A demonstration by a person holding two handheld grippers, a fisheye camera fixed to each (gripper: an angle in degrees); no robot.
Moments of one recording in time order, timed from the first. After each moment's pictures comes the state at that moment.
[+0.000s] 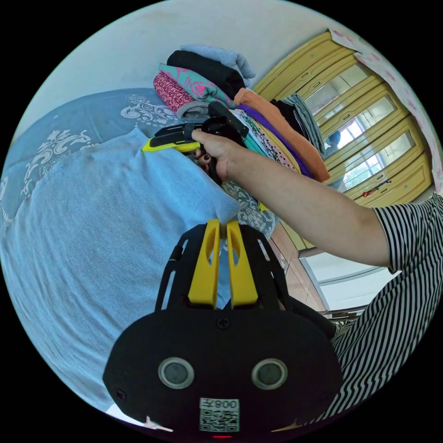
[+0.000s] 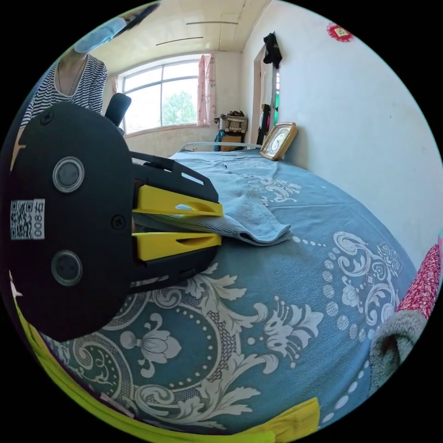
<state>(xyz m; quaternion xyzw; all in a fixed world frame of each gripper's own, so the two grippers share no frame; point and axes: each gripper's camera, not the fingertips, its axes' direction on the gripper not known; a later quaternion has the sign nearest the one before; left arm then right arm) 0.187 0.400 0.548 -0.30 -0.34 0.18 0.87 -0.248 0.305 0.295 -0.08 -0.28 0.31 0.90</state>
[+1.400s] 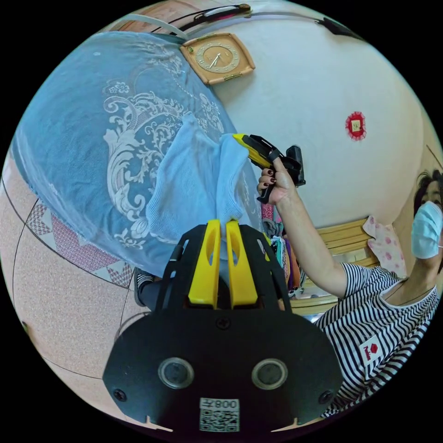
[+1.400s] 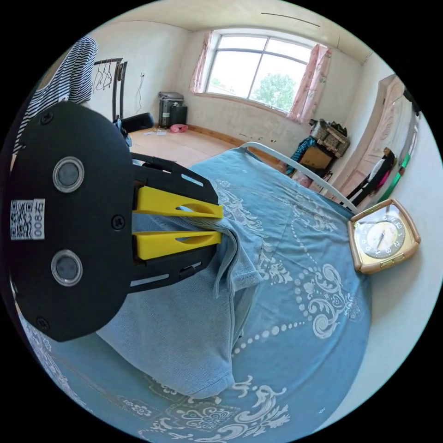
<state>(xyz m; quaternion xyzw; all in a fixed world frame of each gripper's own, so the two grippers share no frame) -0.116 0.652 -0.188 0.16 -0.31 -0.10 0.93 -0.825 -0.244 0.139 -0.18 -0.25 -0.01 0.95</state>
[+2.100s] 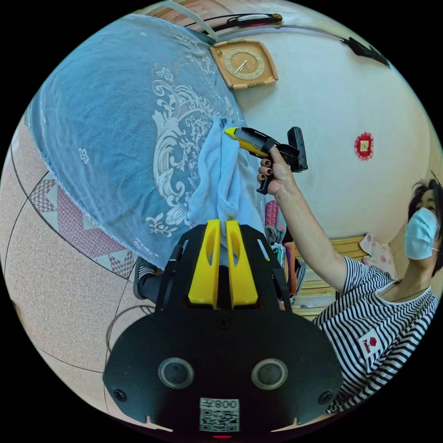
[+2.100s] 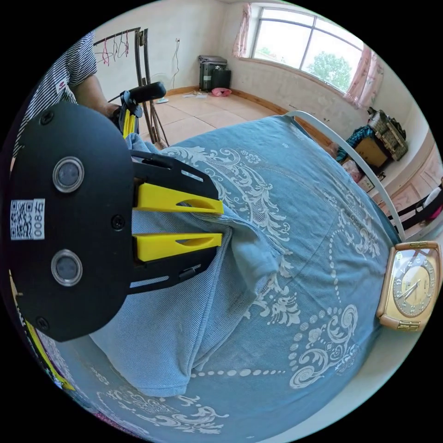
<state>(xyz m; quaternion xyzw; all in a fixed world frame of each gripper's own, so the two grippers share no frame) -0.254 0.740 -0.318 0.19 -0.29 -0.15 0.93 -0.965 -0.358 0.077 -0.27 -0.15 -0.13 0.94</state>
